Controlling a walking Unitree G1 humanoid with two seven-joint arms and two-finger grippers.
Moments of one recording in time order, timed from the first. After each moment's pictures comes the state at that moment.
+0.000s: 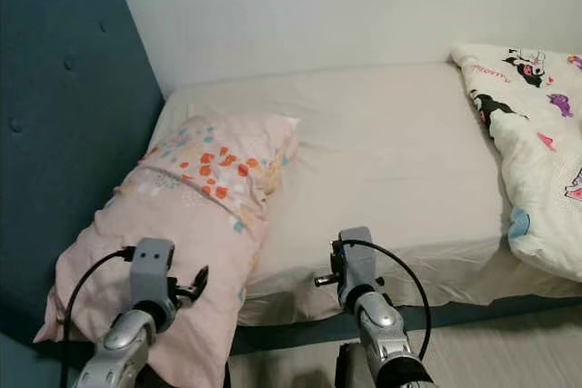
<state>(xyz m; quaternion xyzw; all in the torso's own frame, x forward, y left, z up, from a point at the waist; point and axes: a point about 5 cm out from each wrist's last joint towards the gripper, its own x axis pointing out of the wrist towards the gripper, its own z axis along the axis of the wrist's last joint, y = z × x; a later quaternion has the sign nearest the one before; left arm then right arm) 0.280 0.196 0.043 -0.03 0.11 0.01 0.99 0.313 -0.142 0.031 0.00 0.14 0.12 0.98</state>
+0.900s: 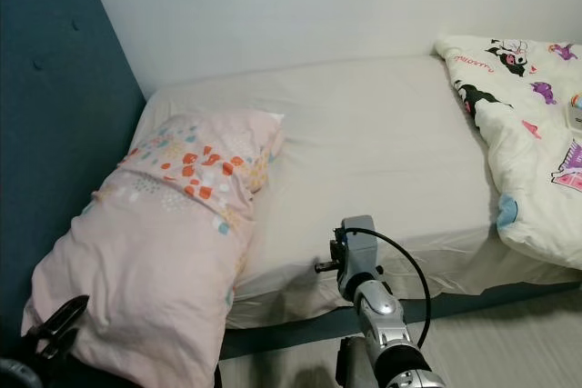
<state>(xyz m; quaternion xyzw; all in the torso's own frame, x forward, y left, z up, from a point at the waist) 0.169 0.320 0.036 -0.50 0.13 0.07 0.86 0.320 -0.141 0.040 0.02 0.13 0.13 0.98</state>
